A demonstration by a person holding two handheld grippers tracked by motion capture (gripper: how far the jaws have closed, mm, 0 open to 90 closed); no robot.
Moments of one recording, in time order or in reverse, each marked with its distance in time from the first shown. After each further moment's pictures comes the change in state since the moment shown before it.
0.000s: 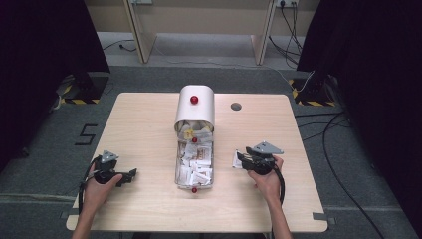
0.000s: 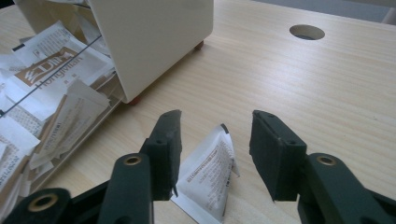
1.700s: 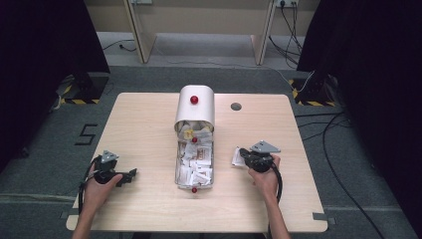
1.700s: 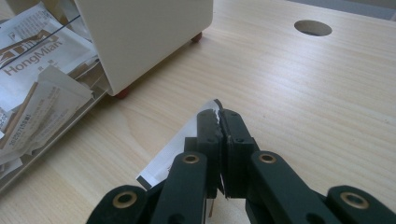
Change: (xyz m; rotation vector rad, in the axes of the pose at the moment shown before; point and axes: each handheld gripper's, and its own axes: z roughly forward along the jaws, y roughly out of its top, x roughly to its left) left arm 0.000 0.000 0.000 0.001 0.000 0.000; right arm -0.008 -0.006 0.017 0.007 0.007 -0.036
